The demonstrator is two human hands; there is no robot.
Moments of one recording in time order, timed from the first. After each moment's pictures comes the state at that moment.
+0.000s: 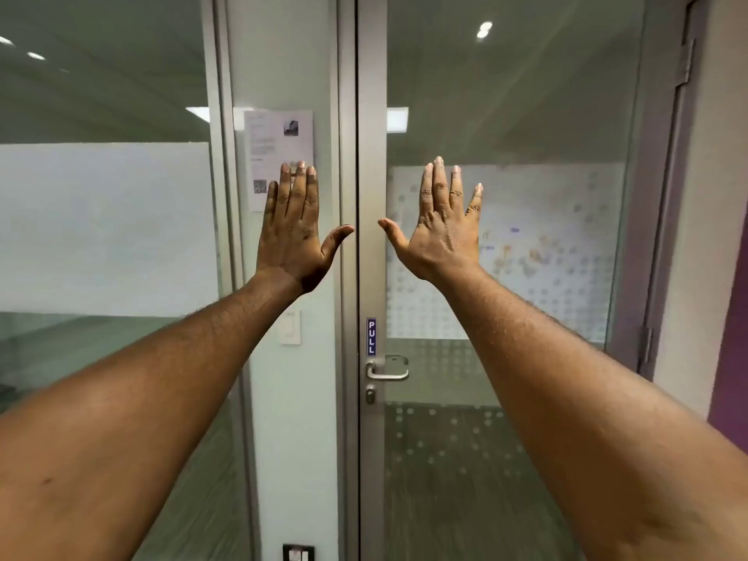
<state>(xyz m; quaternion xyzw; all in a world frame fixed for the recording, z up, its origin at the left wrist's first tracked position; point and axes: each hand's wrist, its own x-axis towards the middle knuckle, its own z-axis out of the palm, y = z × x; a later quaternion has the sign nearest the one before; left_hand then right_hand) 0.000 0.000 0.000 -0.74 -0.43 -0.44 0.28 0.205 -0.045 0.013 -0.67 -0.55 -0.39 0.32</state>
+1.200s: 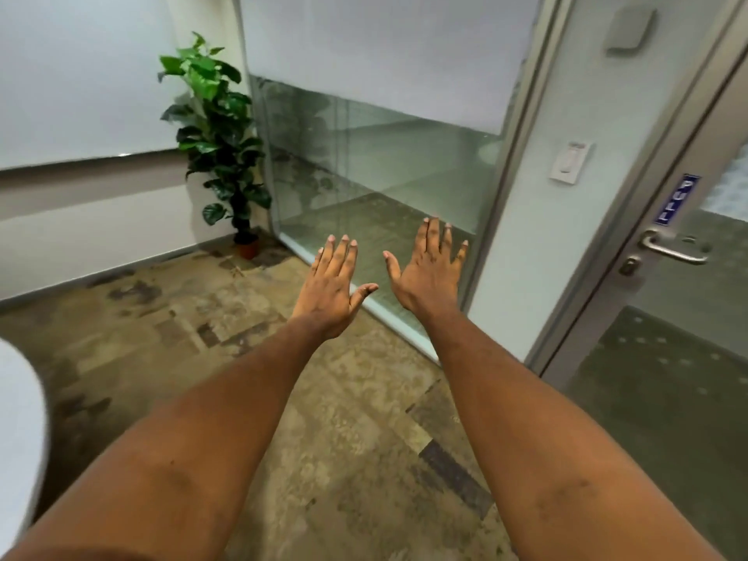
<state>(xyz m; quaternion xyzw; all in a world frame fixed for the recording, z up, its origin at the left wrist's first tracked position) -0.314 -0.233 -0.345 -0.64 -0.74 -0.19 0.12 -0.164 -0.147 -0.307 -0.52 -0.82 -0.03 0.23</state>
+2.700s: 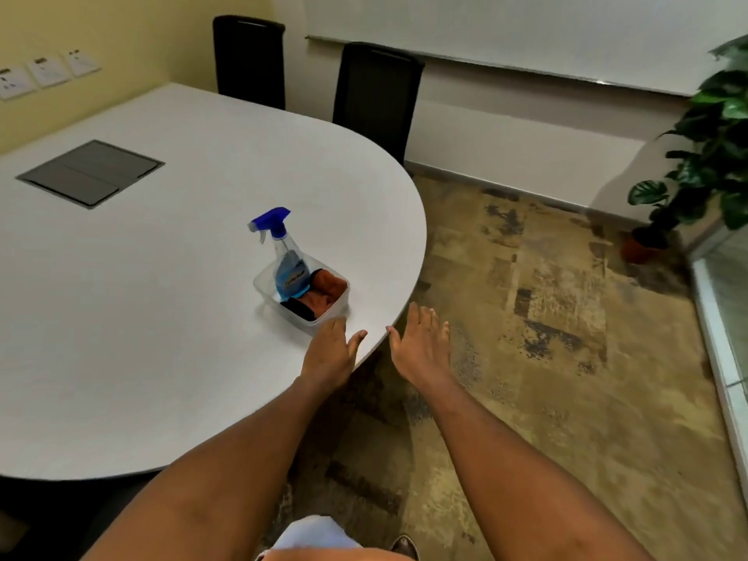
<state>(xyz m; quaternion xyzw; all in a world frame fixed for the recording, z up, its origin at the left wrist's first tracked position) -0.605 -0.594 -0.530 0.09 -0.95 -0.28 -0.05 -0.618 -0.435 -0.509 -0.01 -0.99 0.16 -0.03</state>
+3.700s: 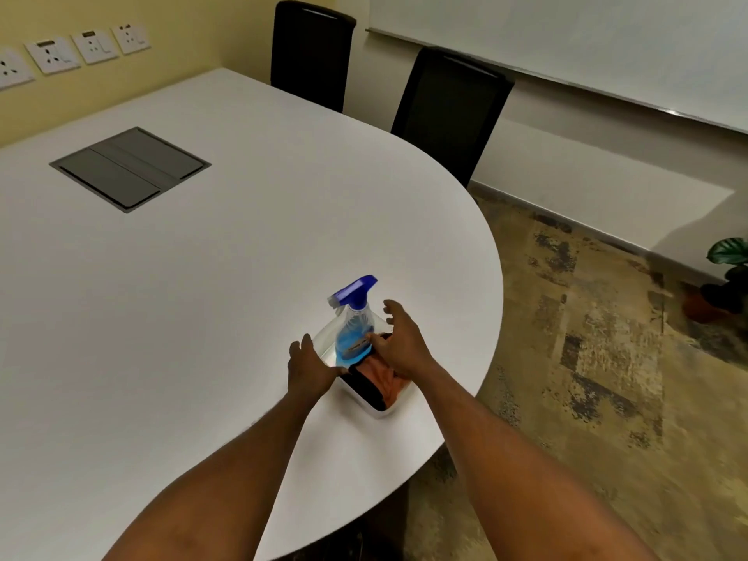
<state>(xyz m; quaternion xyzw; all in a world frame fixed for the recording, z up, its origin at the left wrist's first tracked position) -0.753 -0.785 -0.558 0.28 -0.87 -0.39 -0.09 -0.807 -0.623 -0.505 0.06 -0.88 0.45 -0.17</state>
